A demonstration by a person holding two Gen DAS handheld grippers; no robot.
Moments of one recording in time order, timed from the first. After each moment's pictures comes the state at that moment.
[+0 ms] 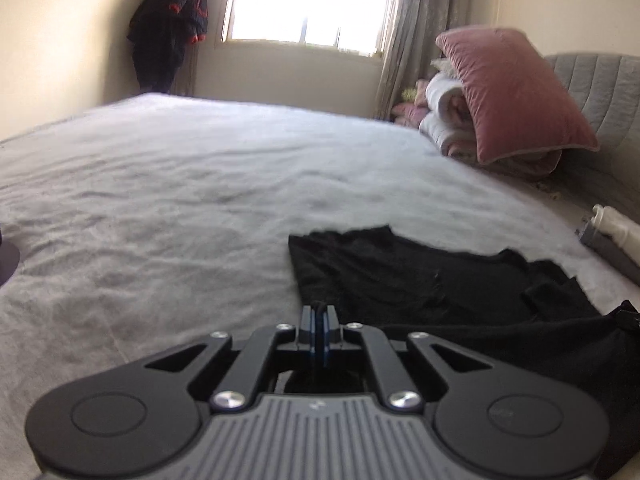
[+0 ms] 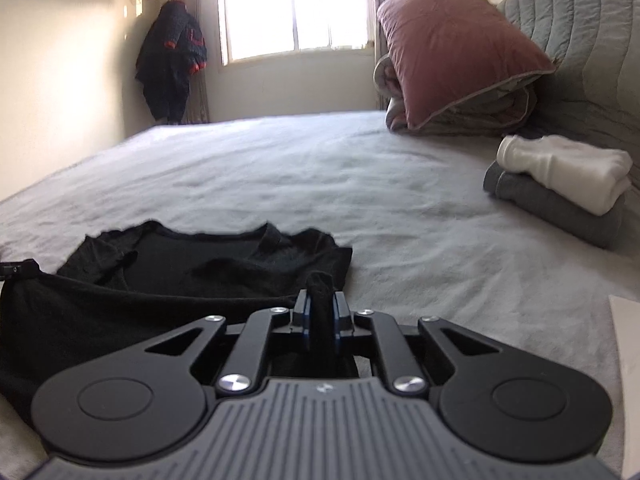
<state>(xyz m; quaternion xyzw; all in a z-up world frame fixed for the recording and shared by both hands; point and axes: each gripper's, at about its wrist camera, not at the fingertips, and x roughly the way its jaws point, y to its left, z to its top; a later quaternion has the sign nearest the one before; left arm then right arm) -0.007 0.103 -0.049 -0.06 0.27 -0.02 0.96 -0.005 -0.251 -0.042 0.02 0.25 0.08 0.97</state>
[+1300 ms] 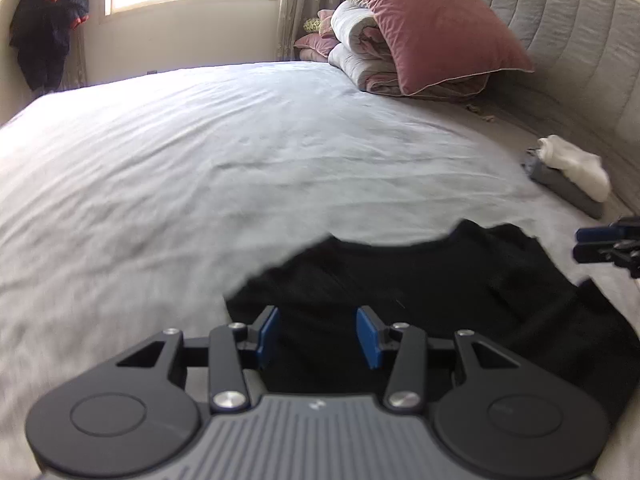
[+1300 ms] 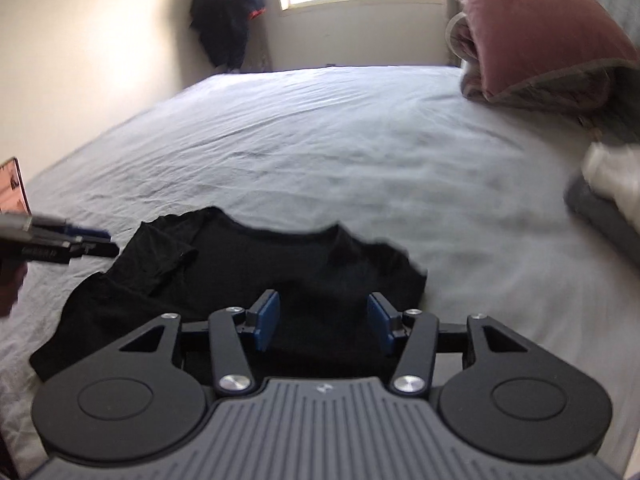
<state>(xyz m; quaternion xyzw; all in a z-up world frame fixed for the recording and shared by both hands) 0.084 0.103 -0.002 0.03 0.35 -0.16 0.92 0.056 -0.224 0.013 -0.02 0.32 0.19 0.93</state>
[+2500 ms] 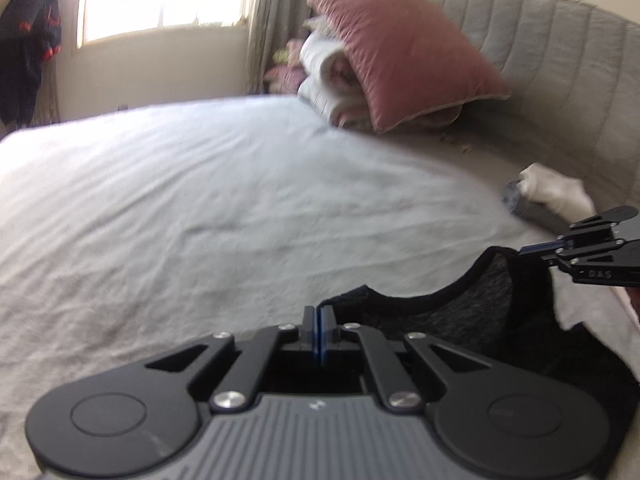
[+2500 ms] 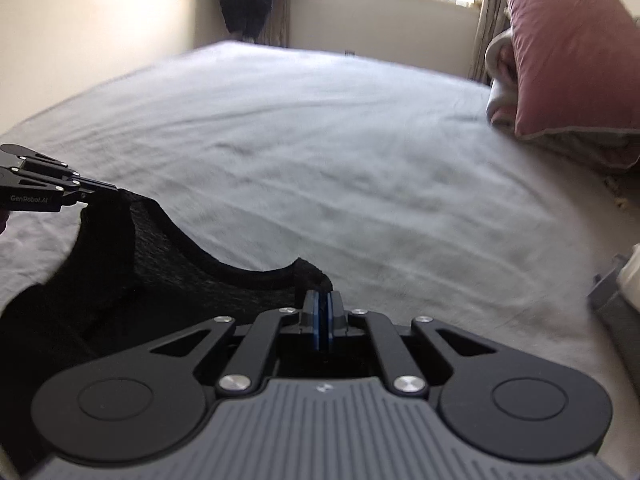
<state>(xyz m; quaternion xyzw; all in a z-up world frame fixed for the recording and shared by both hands) 0.098 0.097 0.033 0.03 0.29 -0.22 0.93 0.111 -0.199 0.019 -0.10 0.32 0.20 0.92</state>
